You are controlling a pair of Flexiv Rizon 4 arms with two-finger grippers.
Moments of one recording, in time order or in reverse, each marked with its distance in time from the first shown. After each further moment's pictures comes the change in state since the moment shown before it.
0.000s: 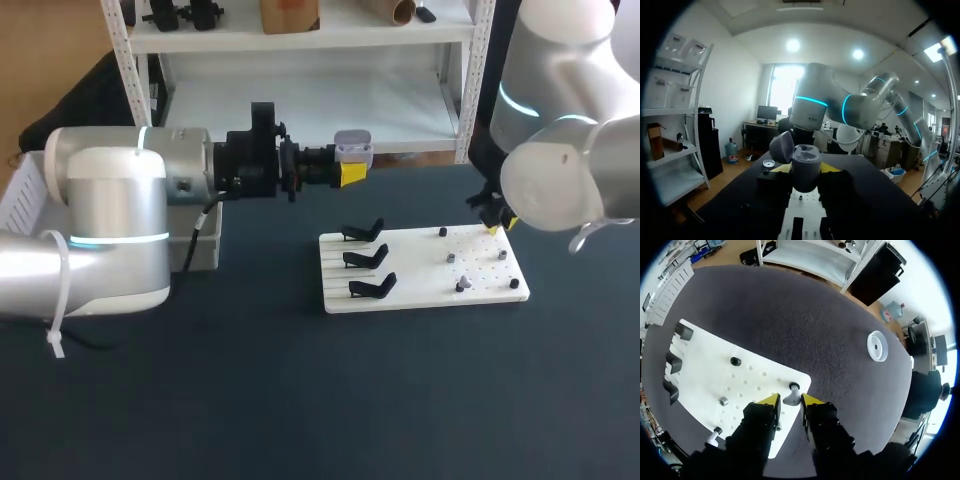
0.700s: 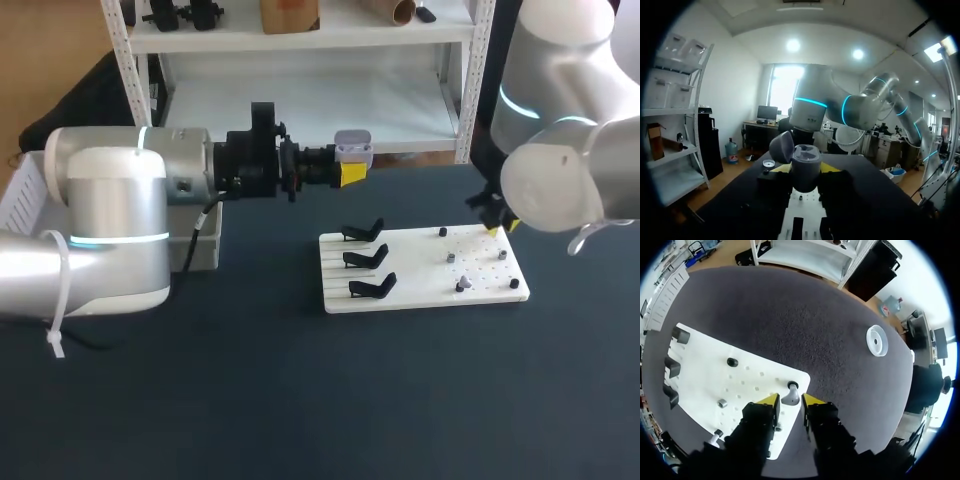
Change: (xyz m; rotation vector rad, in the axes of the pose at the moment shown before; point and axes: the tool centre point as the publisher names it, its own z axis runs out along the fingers) left arm 0.000 0.000 0.000 0.000 0.000 0.000; right arm 0.001 -0.001 0.002 0.000 0.003 0.043
